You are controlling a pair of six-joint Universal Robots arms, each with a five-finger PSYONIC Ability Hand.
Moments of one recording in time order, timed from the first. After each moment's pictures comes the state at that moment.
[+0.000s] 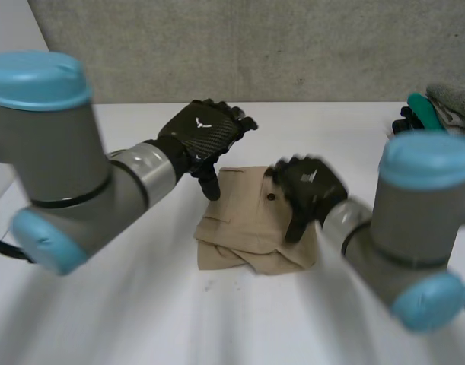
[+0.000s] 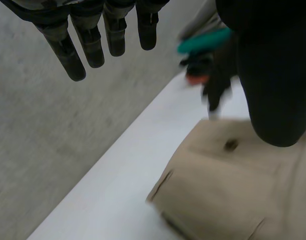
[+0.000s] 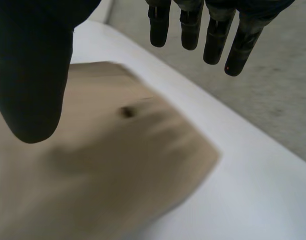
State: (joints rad) left arm 4.13 -2.01 -1.18 3.02 -1.34 3.54; right arm 2.12 -1.13 1.45 -0.01 1.48 2.87; left_hand 0.19 0.20 0.21 0.20 0.05; right_hand 0.17 0.22 0.21 0.24 0.06
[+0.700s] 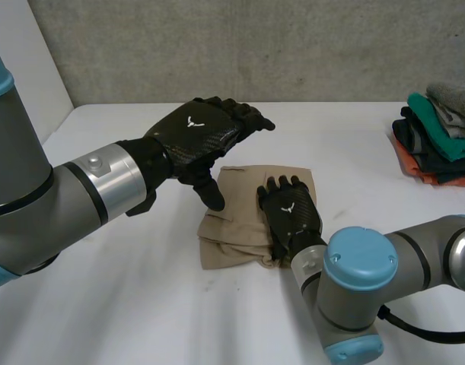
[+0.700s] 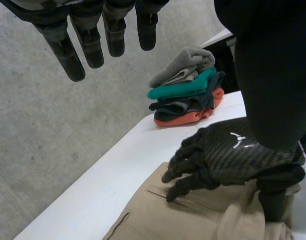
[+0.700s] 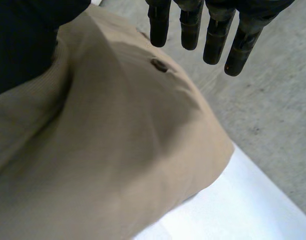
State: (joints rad) left arm 4.23 -1.81 -1.36 3.04 -1.03 3.41; right arm 2.24 -0.91 1.64 -0.61 1.68 2.71; left_hand 0.19 0.20 0.21 0.20 0.05; right_hand 0.17 0.22 0.21 0.24 0.06
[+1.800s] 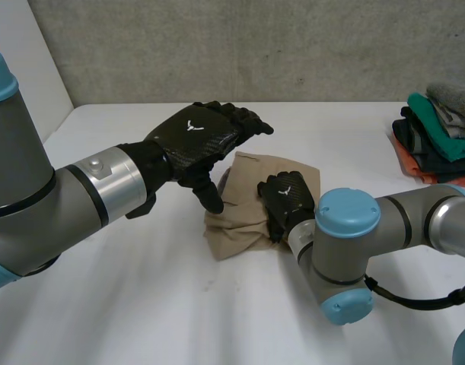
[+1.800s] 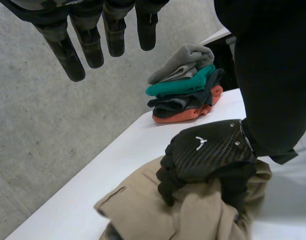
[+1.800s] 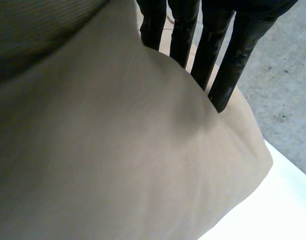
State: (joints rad) left arm 4.23 -1.82 -1.37 3.04 -1.02 3.41; right arm 2.20 -0.77 1.36 -0.40 1.62 2.77; left_hand 0.19 0.20 0.21 0.20 0.05; right_hand 0.58 0.72 0.71 0.71 0.42
